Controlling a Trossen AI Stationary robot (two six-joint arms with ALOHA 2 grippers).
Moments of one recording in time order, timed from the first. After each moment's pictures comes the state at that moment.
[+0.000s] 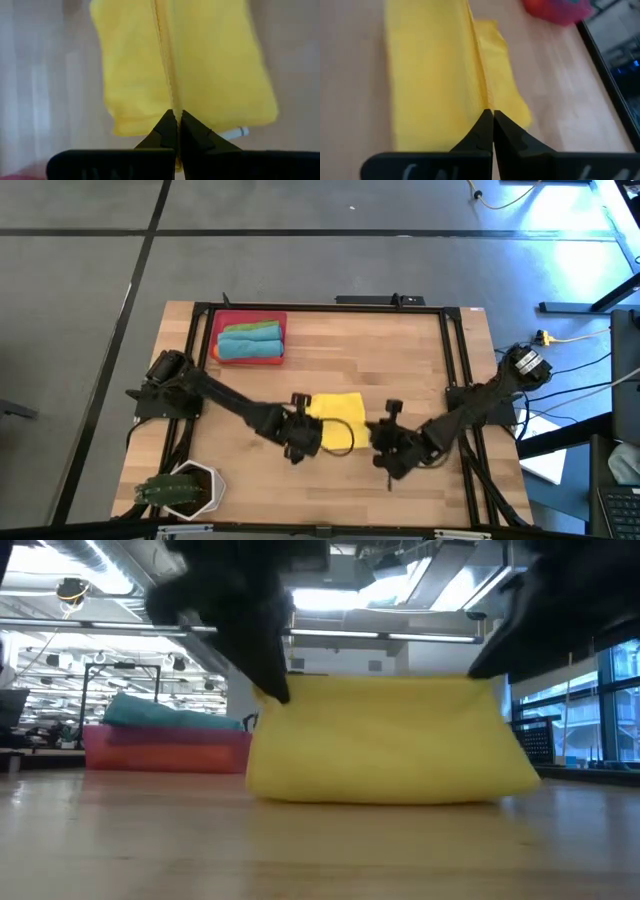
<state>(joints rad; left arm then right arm) -0.39 1.87 1.37 -0.76 -0.45 -0.16 0.66 1.58 0.92 -0.52 0.82 0.50</state>
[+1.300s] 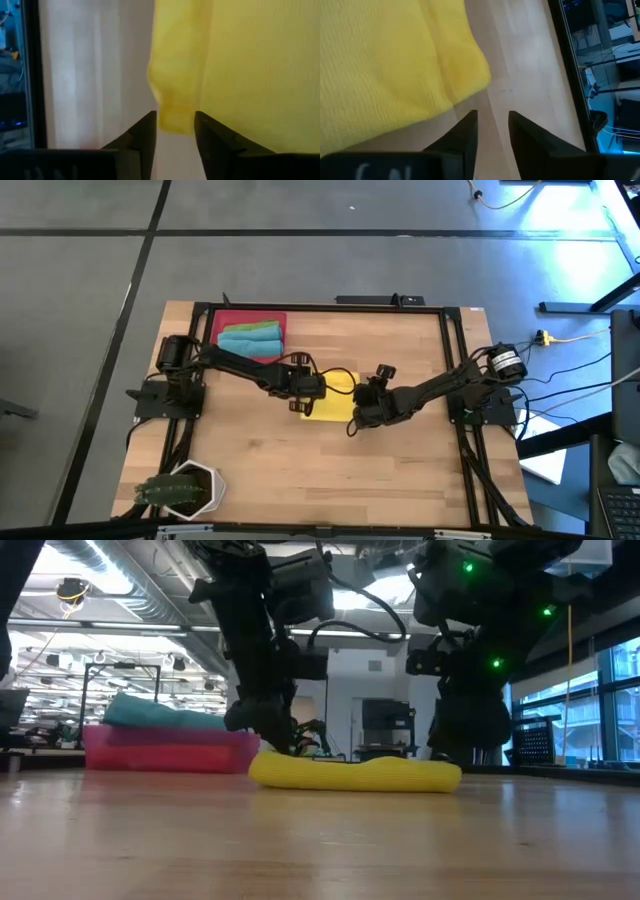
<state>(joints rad) -0.02 1.87 1.18 -0.52 -0.52 0.14 0.24 1.74 0.92 -0.56 0.85 0.36</state>
